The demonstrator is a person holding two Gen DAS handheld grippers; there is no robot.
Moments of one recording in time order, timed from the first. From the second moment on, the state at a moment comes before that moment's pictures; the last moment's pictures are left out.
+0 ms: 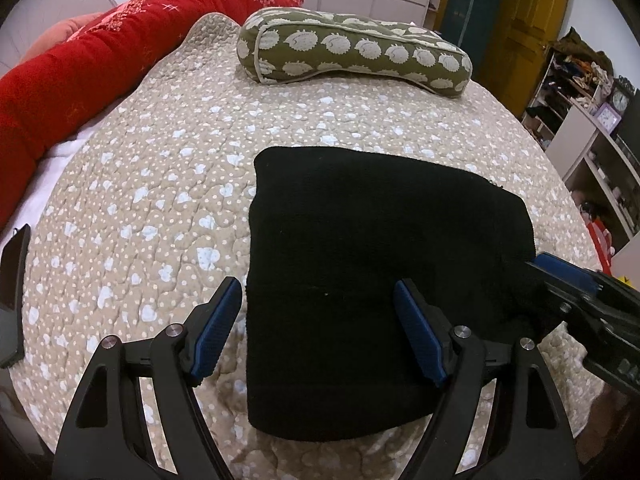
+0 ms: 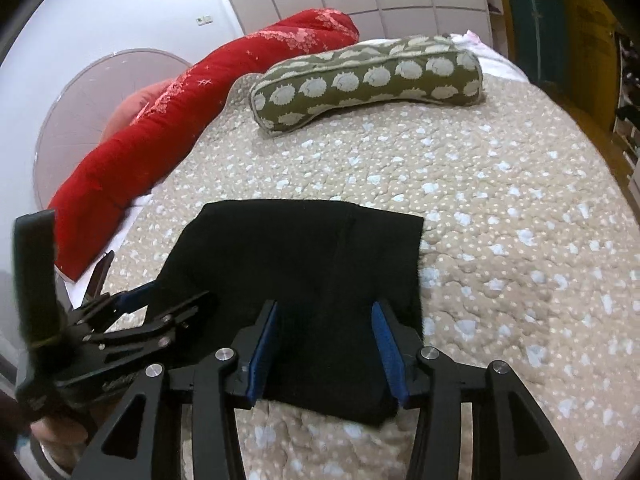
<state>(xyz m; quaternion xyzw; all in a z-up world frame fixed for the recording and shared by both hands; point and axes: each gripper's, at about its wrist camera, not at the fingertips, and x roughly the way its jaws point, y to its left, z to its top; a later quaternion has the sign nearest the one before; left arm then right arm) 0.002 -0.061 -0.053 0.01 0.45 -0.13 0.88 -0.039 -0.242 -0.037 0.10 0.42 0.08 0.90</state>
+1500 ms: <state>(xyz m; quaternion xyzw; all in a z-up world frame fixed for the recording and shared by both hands) 0.029 -0.050 -0.067 -0.10 0.49 -0.21 0.84 -0.017 -0.279 -0.082 0.23 0.39 0.13 0.88</state>
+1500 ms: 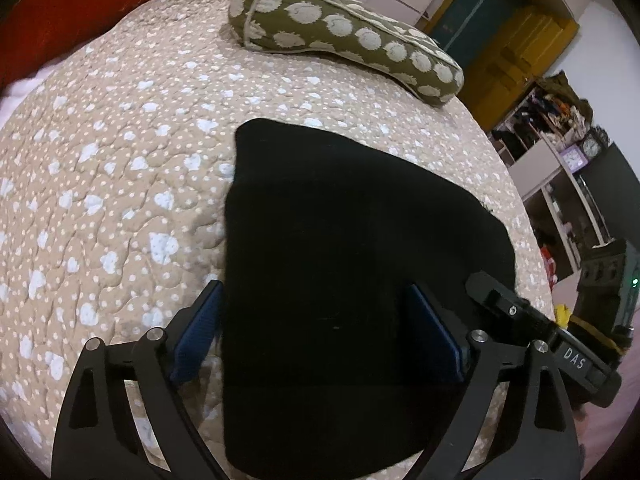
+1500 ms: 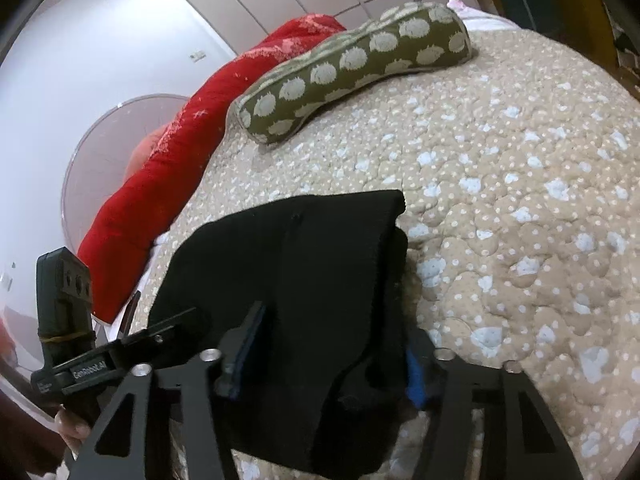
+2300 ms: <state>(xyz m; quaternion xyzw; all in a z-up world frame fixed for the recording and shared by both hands) 0.121 -0.077 -0.065 -0.04 0.48 -0.19 0.86 0.070 -0.295 -0.078 0.24 0.39 0.09 0.89</state>
